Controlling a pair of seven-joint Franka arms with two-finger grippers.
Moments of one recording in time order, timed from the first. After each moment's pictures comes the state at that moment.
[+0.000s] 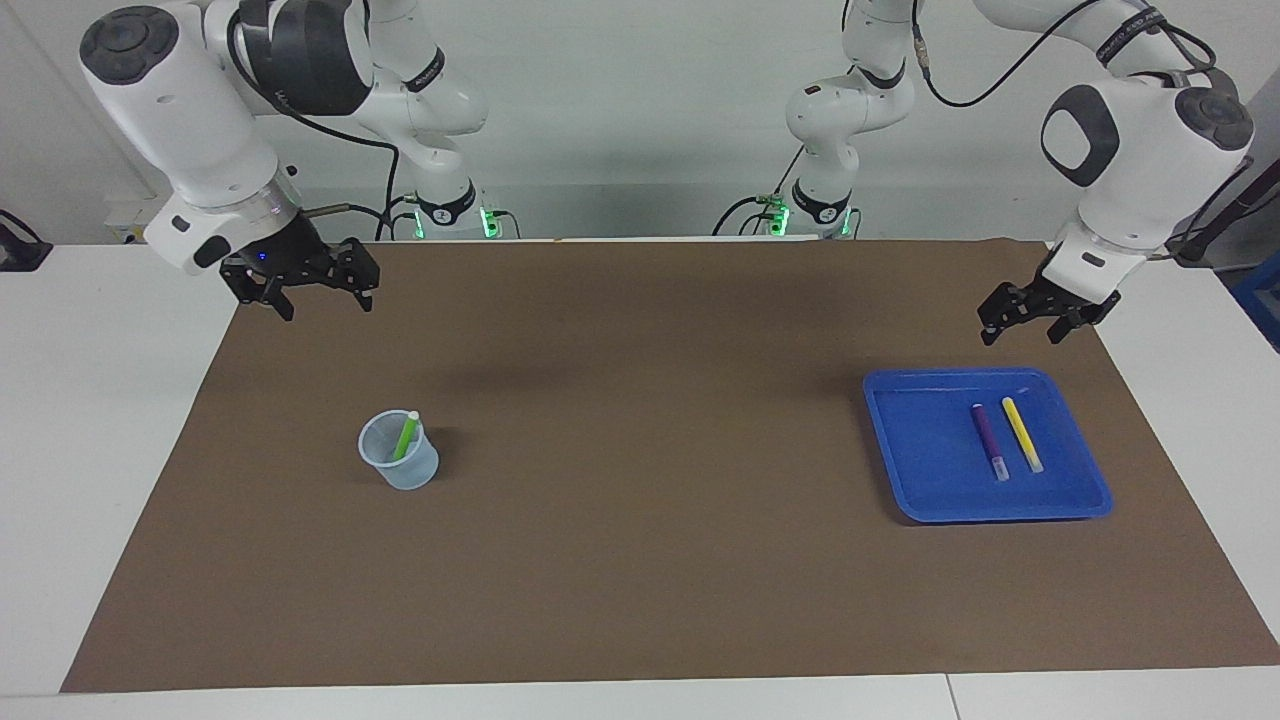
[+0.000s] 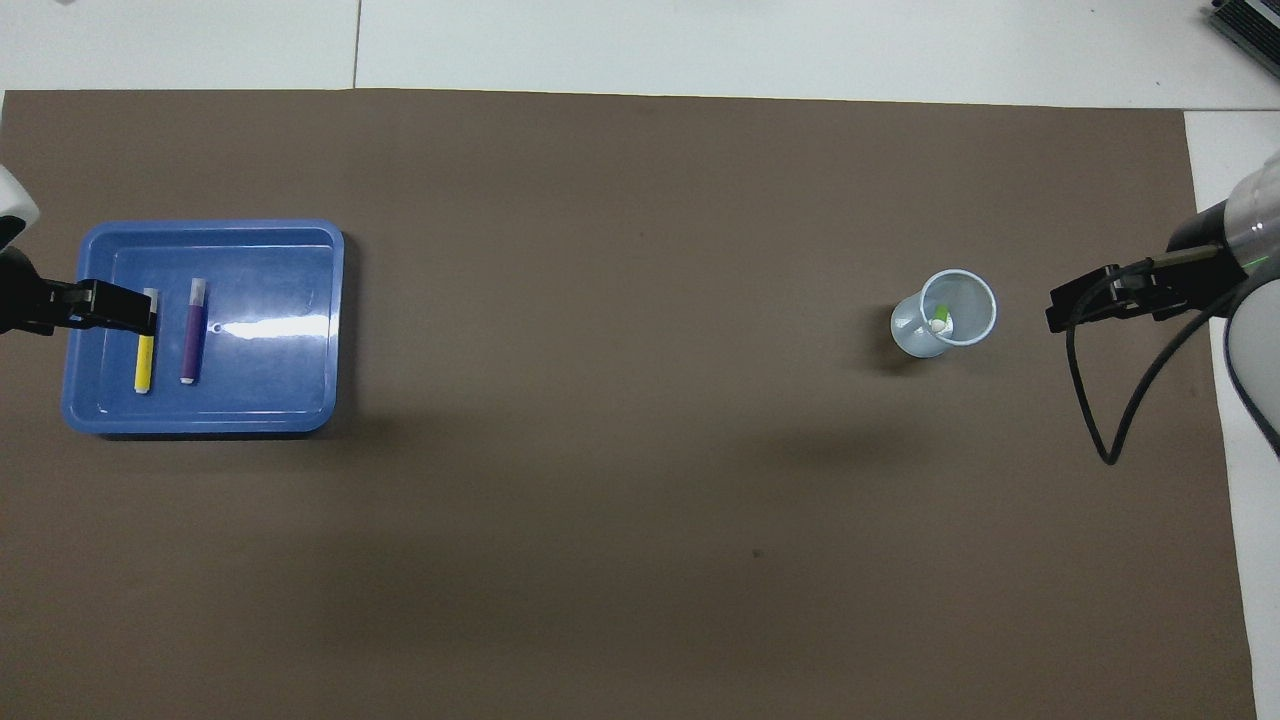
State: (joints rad) left arm 0.24 0.08 -0.16 -1.79 0.02 1.88 0.14; right arm -0.08 0.10 0.10 -1.52 0.01 1.55 -0.08
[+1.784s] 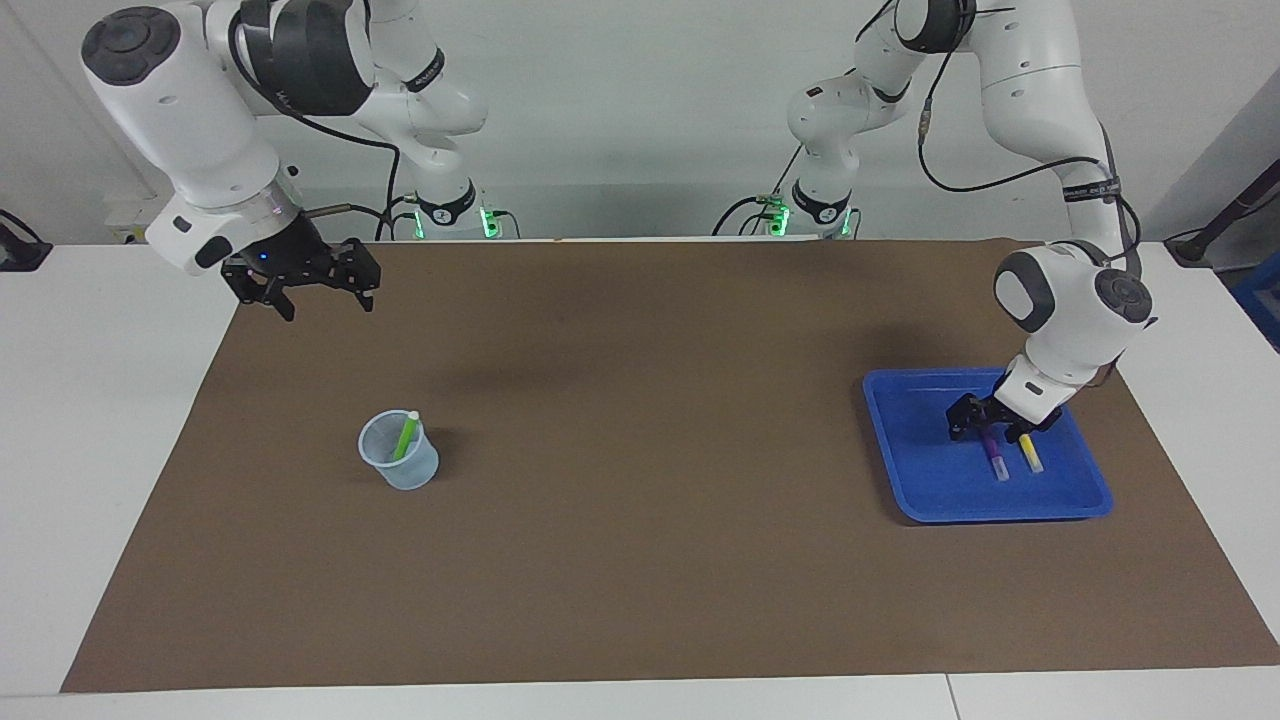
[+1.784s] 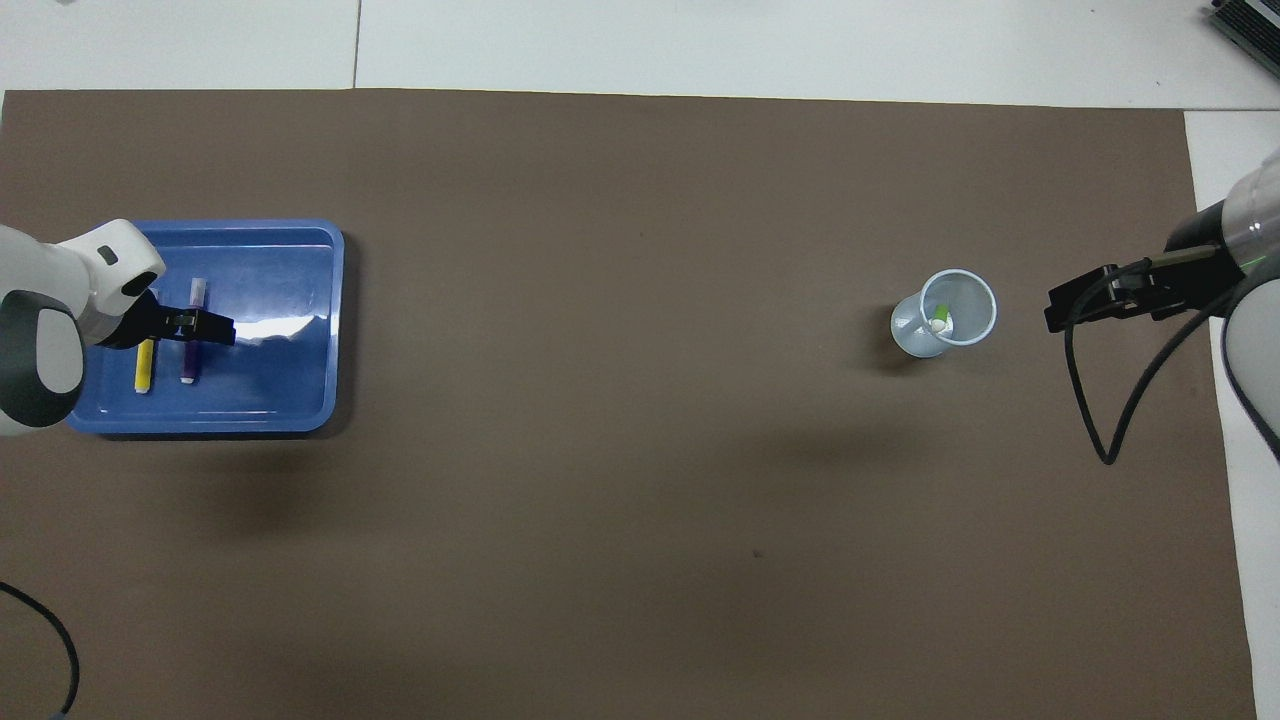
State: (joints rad) left arm 0.30 0.36 -0.17 -1.94 0.02 2.34 0.26; right arm -0.08 0.10 0.10 -1.52 0.01 1.55 -0.08
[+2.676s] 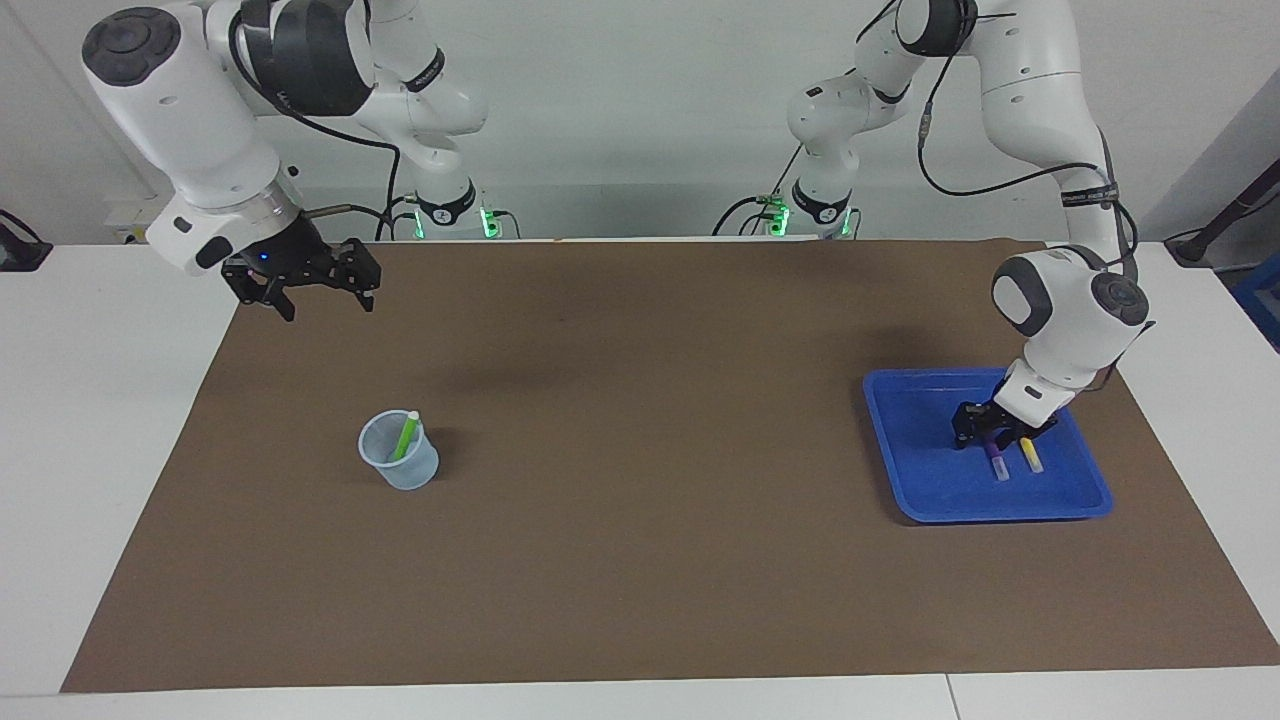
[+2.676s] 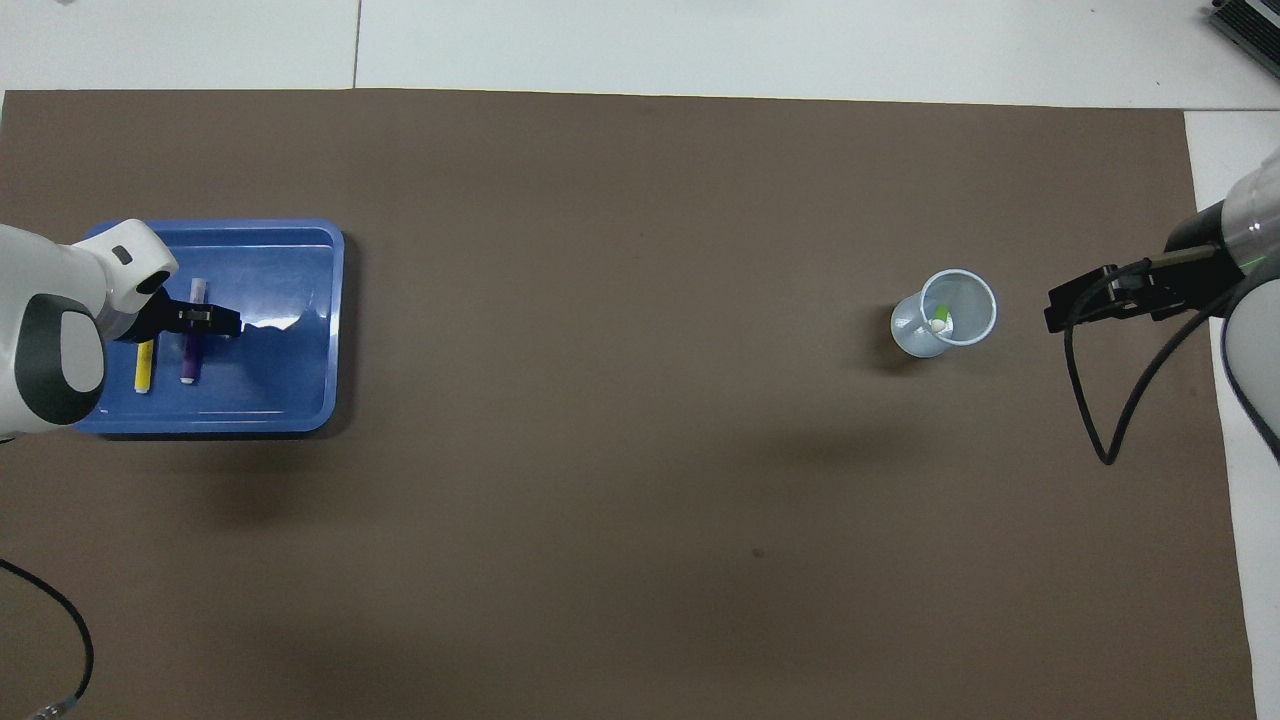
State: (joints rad) left arm 0.30 0.38 -0.17 -1.94 0.02 2.36 0.26; right arm -0.08 0.10 0.10 -1.52 0.01 1.55 -0.08
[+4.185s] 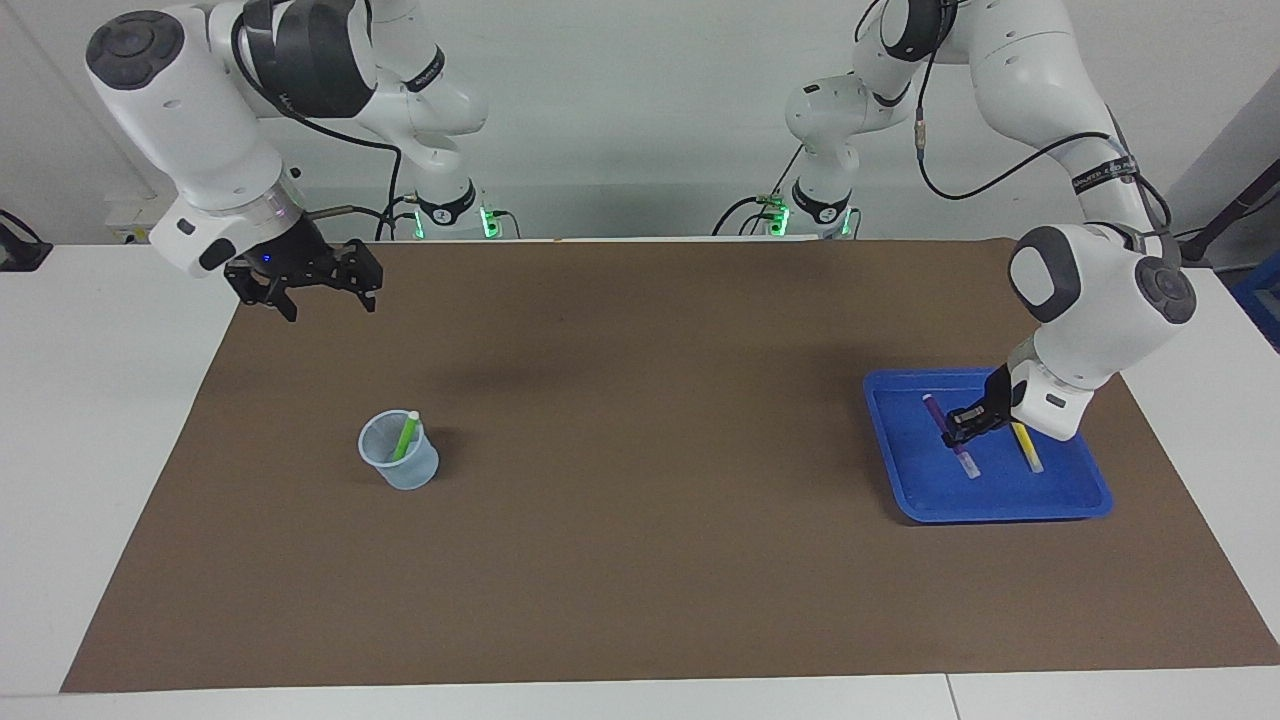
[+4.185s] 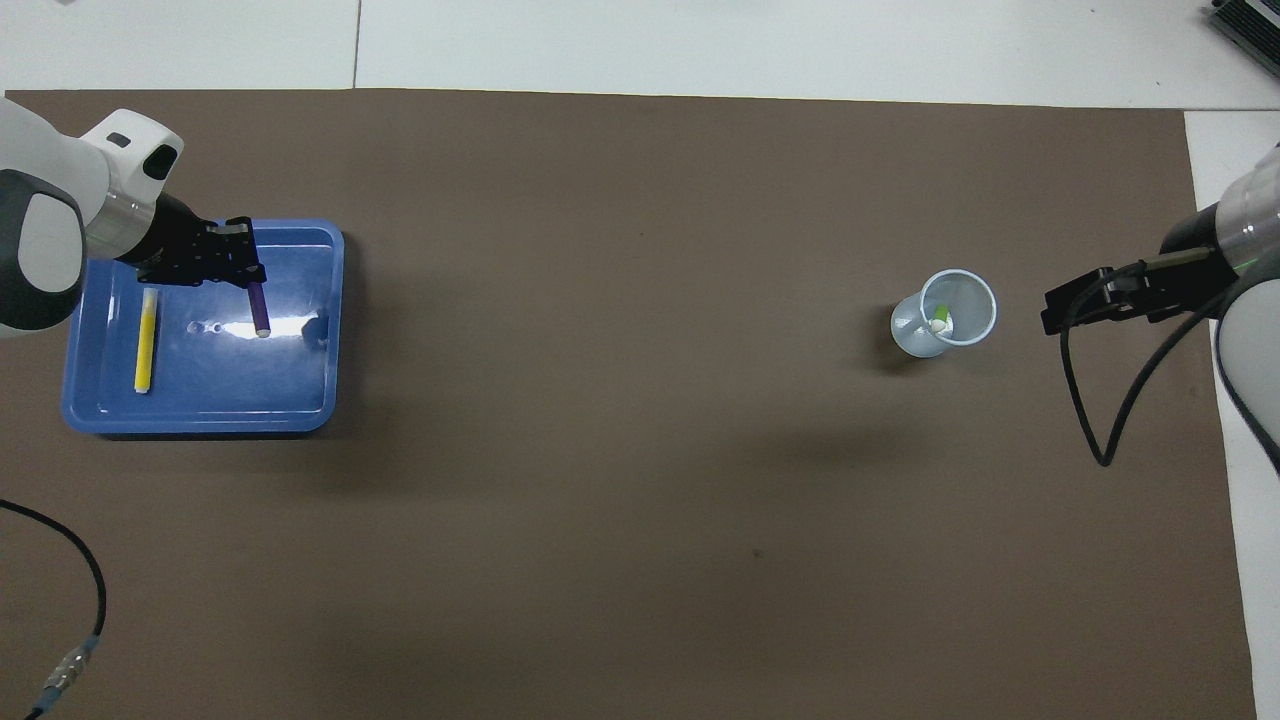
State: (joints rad) left arm 0.17 0.39 -0.19 -1.59 -0.13 1.92 -0.23; right arm -0.08 0.10 0.10 -1.53 0.01 1.55 -0.08
